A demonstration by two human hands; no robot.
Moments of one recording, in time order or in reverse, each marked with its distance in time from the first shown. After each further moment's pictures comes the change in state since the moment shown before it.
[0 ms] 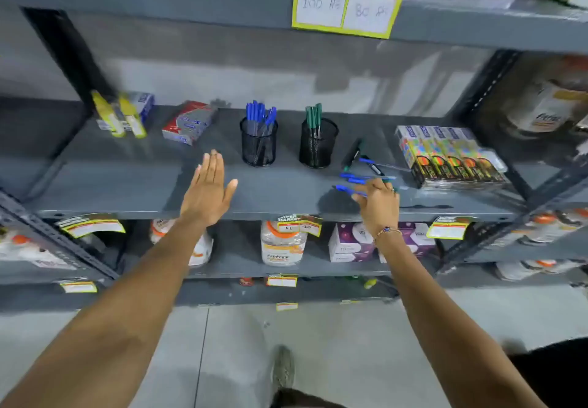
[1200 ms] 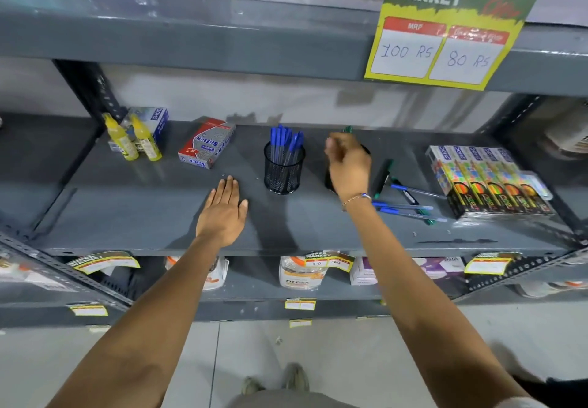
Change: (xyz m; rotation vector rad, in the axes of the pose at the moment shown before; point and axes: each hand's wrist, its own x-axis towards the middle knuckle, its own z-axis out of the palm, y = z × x) left_hand 0.045 -0.038 0.015 0.034 -0.166 -0.081; right_hand 0.095 -0.162 -0.016 0.653 0.197 0.032
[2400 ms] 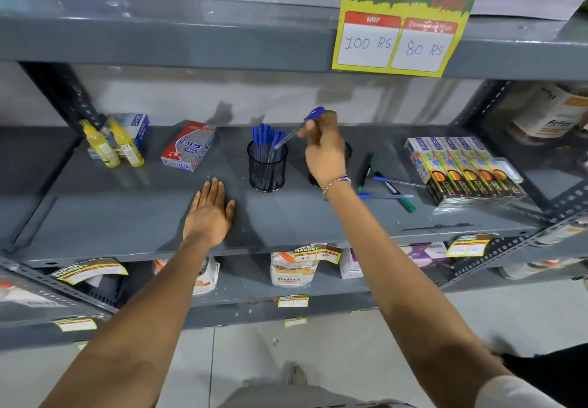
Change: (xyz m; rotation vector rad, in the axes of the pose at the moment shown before) left_hand -0.002 -0.001 0.000 0.004 0.017 0.002; right_hand -0.005 -0.040 -0.012 0.237 -0.057 0.033
